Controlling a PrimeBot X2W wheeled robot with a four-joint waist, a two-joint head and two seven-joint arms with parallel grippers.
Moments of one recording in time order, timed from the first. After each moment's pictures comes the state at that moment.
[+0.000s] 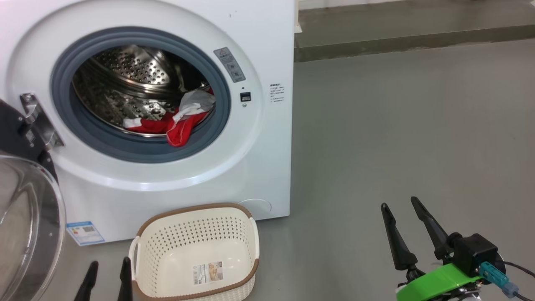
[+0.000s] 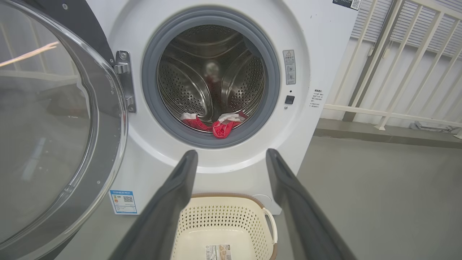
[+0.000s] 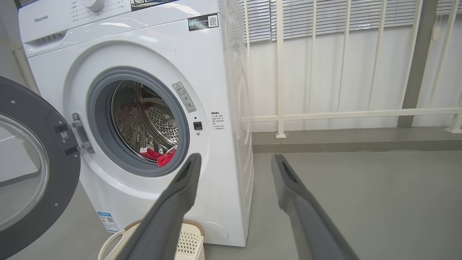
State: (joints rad) left arm 0.10 0.18 0.01 0.14 -0.40 -0.03 -0.25; right arm -0.03 -0.05 0.07 0.21 0.30 0.13 -0.26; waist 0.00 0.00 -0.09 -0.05
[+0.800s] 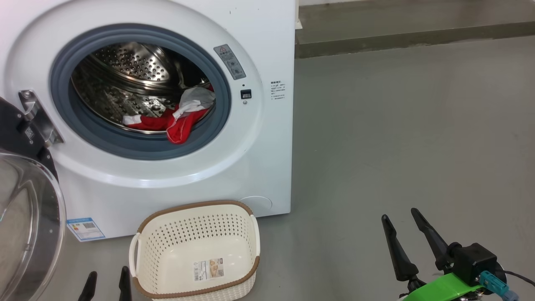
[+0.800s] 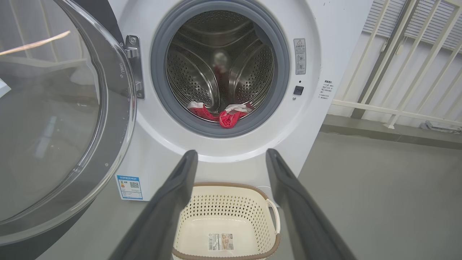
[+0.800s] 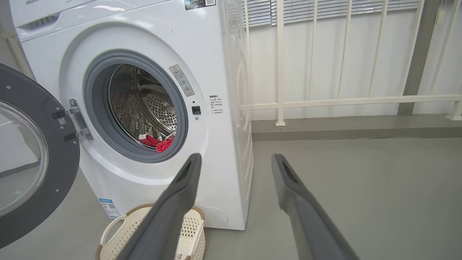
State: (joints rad) left arm 0.15 0.11 0.07 0.15 -0.35 -0.05 -0.25; right arm 0.02 -0.07 0.09 0.21 0.31 0.13 -0.26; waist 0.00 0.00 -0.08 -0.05
